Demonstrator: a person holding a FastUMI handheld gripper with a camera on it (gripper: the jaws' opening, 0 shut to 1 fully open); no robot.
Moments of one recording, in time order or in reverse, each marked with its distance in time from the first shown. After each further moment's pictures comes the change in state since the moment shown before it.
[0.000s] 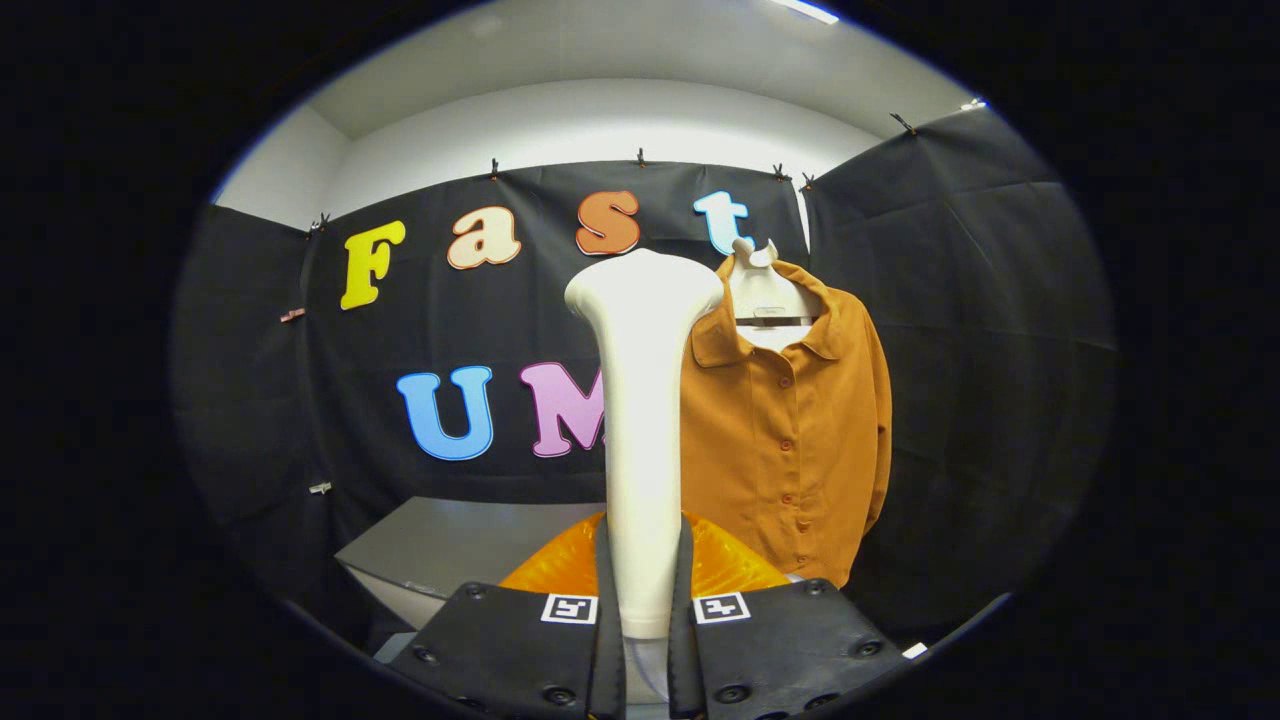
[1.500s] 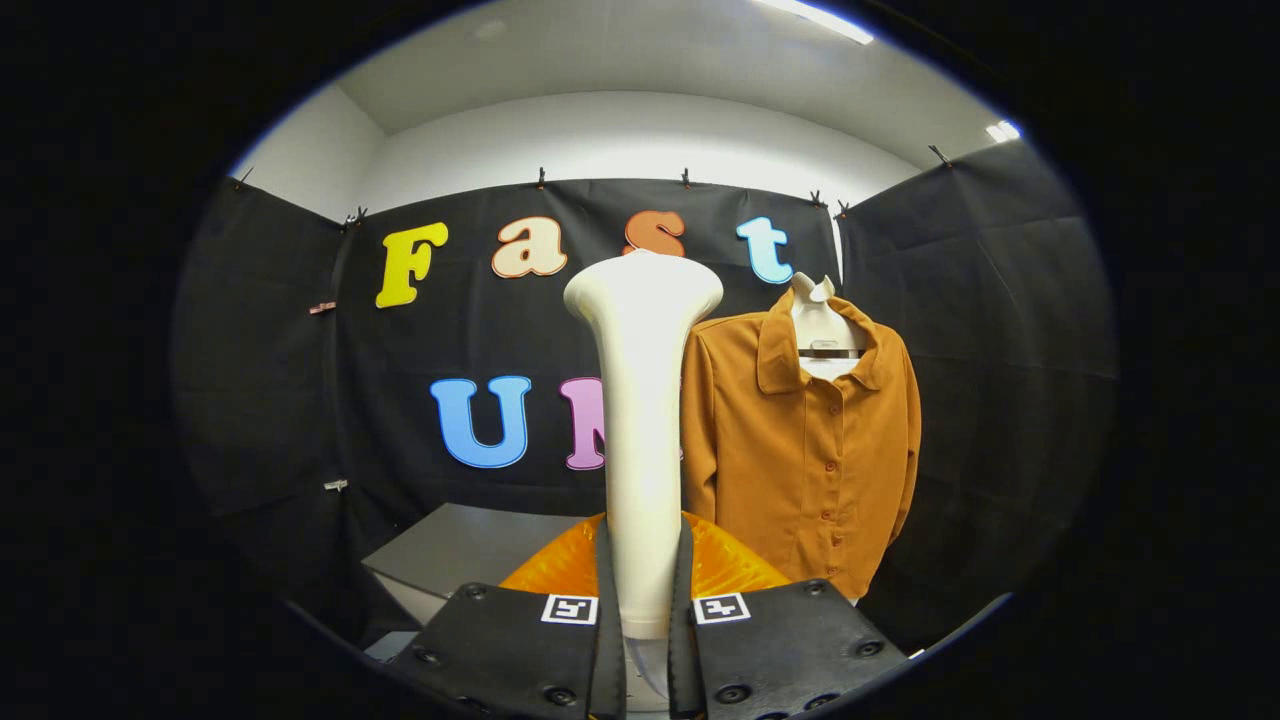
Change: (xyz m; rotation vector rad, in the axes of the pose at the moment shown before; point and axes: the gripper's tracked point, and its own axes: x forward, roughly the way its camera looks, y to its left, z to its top) arm -0.022 0.072 0.015 -0.051 -0.053 0.046
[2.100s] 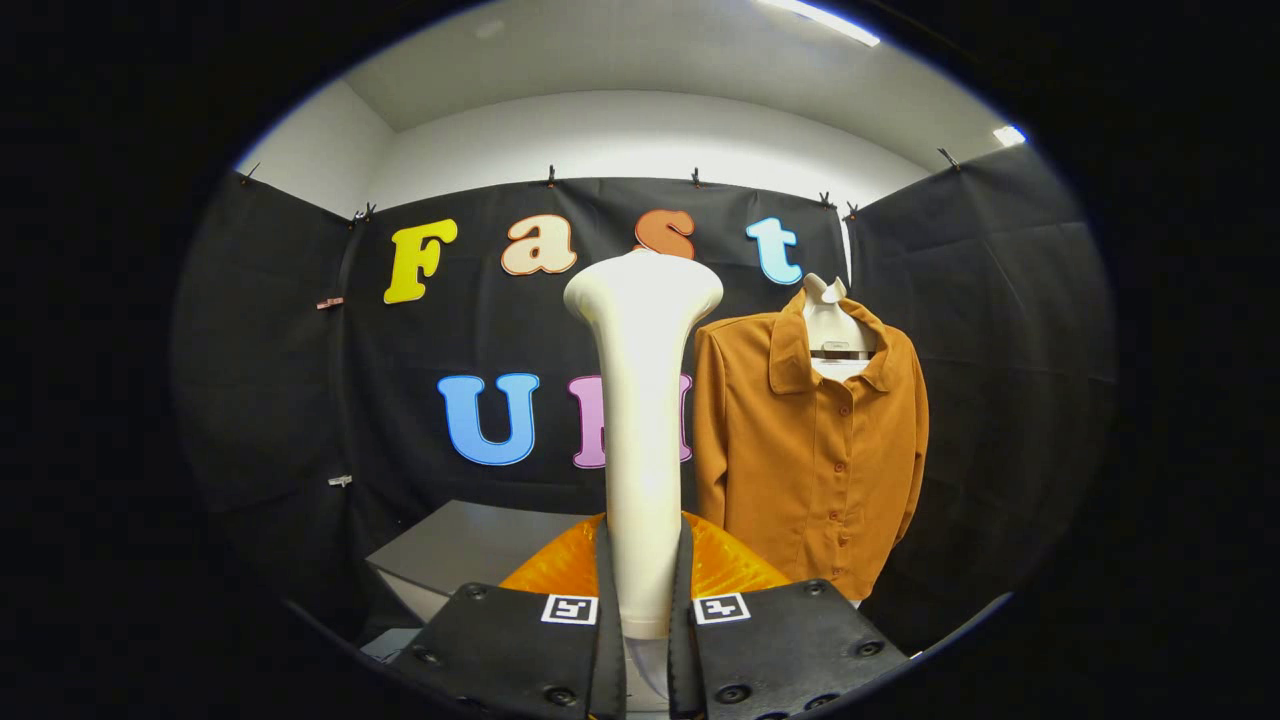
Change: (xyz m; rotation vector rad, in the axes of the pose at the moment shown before) arm 0.000 0.011 -0.002 -0.008 0.007 0.013
